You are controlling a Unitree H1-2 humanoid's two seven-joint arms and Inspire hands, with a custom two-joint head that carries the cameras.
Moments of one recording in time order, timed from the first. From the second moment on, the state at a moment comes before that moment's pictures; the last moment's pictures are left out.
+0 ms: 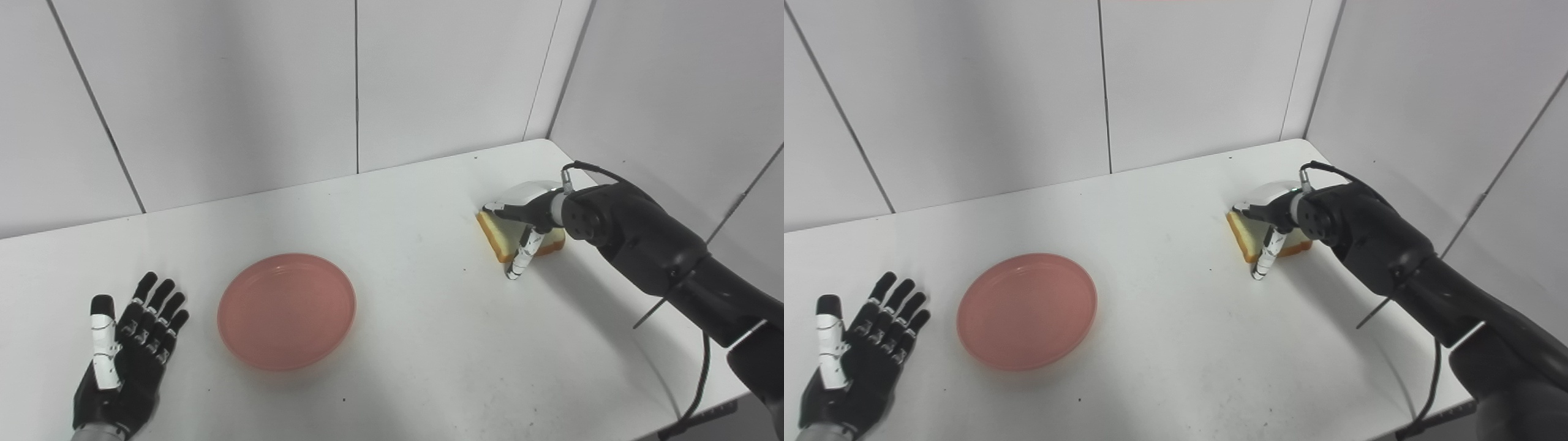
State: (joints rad) left arm -0.23 0.06 0.07 0.05 -0.39 0.29 -0.27; right arm -0.58 -0.92 0.38 0.21 -0.75 0.22 0.77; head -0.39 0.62
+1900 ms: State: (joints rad) left arm -0.26 0.01 0.01 0.17 -0.34 0.14 -0.28; right arm -0.69 -0.75 0.23 0.04 -0.58 0.19 0.61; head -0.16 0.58
